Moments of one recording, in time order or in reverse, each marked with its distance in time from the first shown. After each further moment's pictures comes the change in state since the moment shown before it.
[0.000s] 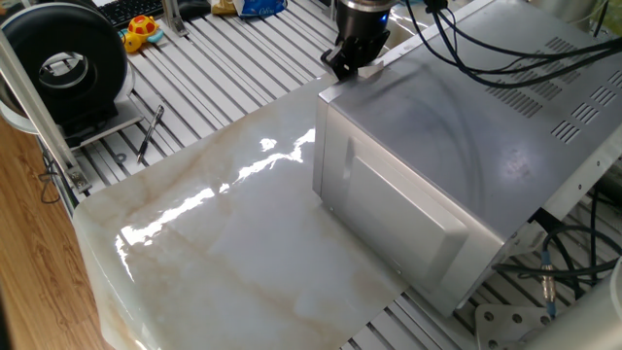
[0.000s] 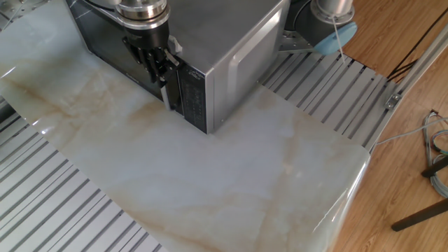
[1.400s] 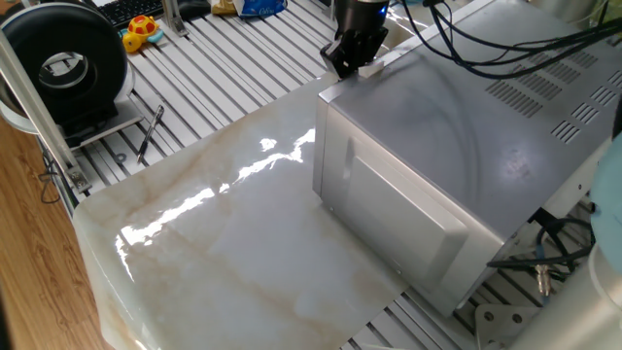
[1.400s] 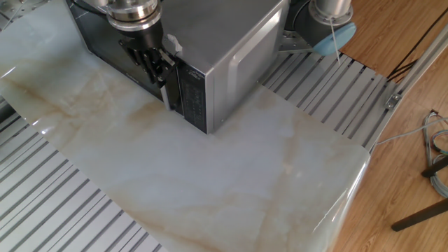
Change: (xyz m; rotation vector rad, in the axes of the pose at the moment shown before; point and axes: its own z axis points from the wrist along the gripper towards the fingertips) arm -0.011 0.005 0.001 -0.082 0.028 0.002
